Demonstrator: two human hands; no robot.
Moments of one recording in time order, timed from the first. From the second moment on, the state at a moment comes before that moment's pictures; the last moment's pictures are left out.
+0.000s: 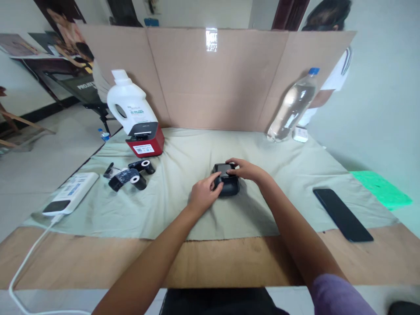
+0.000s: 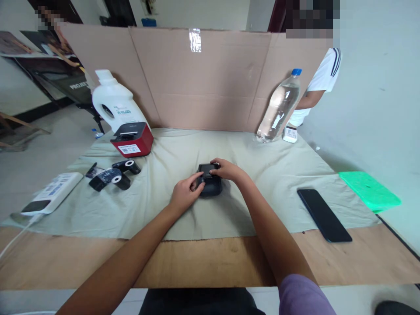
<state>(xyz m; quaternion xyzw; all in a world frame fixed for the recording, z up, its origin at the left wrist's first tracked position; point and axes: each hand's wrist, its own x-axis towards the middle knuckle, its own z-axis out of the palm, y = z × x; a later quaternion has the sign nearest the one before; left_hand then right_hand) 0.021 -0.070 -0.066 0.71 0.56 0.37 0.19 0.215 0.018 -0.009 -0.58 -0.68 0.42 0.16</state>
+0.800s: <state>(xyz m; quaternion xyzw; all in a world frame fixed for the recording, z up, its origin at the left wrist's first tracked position) 0.038 -0.035 -0.047 0.82 0.51 0.22 0.16 0.242 -0.004 -0.026 -0.61 -0.64 0.34 0.32</state>
